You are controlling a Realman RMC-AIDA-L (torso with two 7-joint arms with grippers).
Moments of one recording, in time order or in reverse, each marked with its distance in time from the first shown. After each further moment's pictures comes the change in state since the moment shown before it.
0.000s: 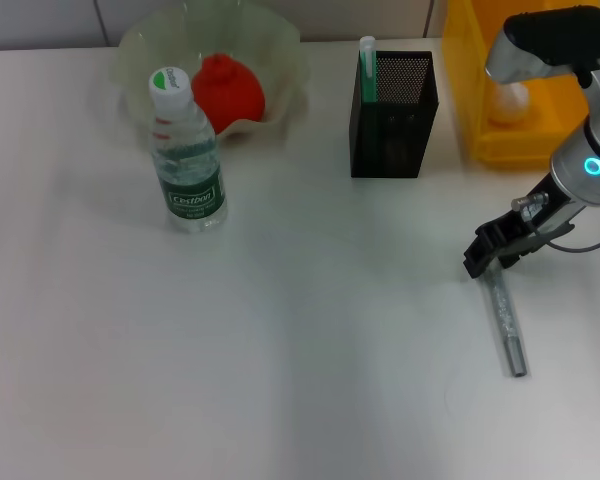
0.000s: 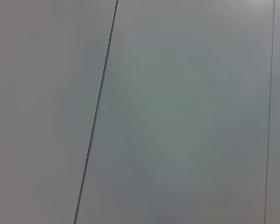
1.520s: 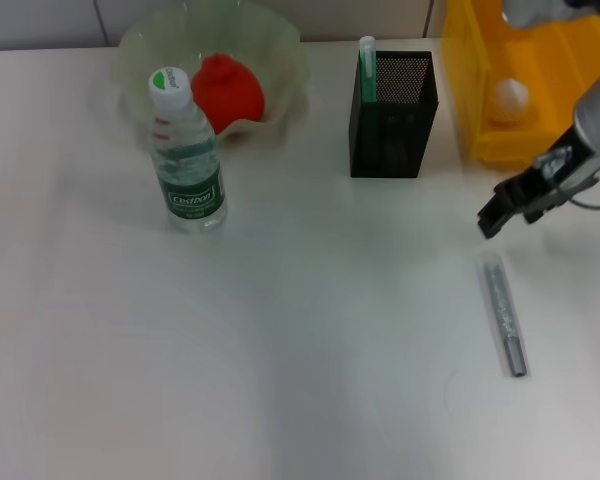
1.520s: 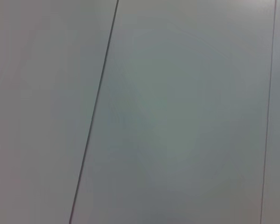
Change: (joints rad) left arm 0.003 -0.002 0.009 0.007 0.002 -0.003 -0.027; right arm -0.015 0.003 0.005 -0.210 -0.053 -0.126 0.032
